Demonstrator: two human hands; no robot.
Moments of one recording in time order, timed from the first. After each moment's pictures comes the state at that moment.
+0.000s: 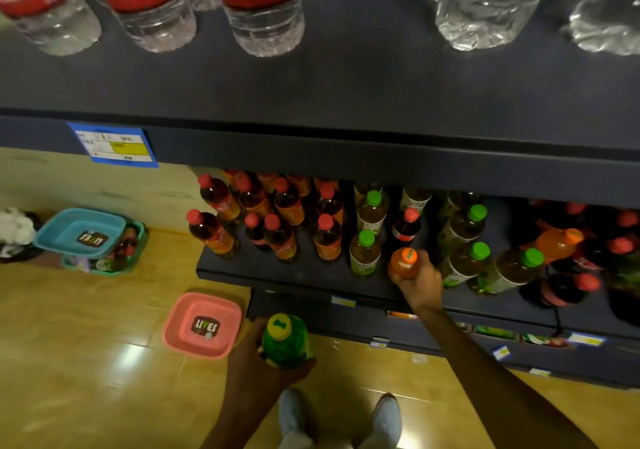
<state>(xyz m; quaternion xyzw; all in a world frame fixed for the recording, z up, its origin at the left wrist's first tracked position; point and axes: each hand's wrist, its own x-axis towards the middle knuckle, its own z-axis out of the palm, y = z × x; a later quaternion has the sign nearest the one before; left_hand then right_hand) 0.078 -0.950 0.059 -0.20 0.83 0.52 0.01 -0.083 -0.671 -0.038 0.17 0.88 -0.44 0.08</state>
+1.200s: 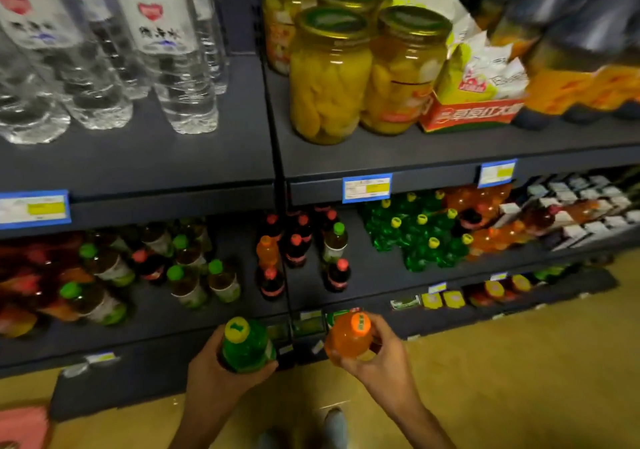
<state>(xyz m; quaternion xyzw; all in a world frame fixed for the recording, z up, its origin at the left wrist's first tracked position) 0.101 -0.503 0.115 -0.10 0.81 0.57 0.08 0.157 -0.242 0.125 0.20 0.84 -0.51 -0.03</state>
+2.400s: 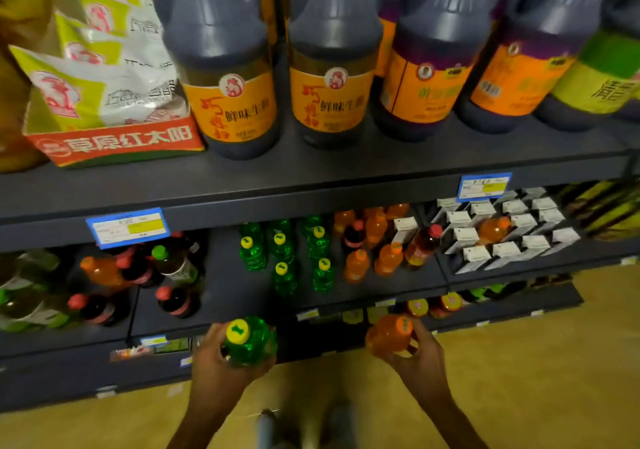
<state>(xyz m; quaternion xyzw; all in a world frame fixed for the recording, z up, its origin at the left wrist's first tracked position) 0.114 -0.056 0.102 -0.01 0.86 0.51 0.01 0.185 0.274 0.065 0.26 0.83 -0.49 -0.04</state>
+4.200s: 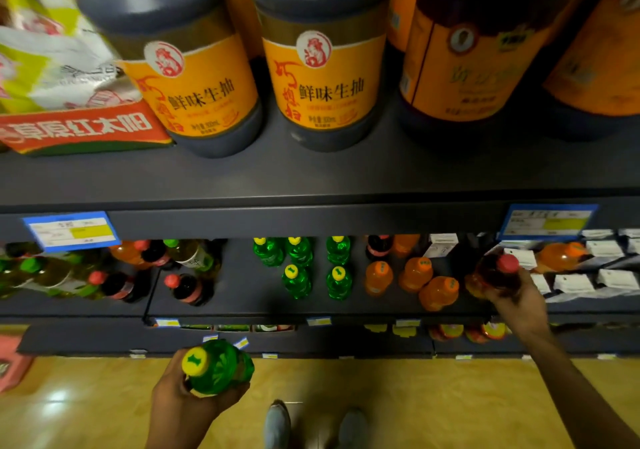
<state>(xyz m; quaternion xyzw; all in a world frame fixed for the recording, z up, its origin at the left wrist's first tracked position) 0.133 -0.059 0.097 -0.22 0.86 0.46 0.00 0.043 0.480 0.022 0.31 0.83 -0.46 -0.01</state>
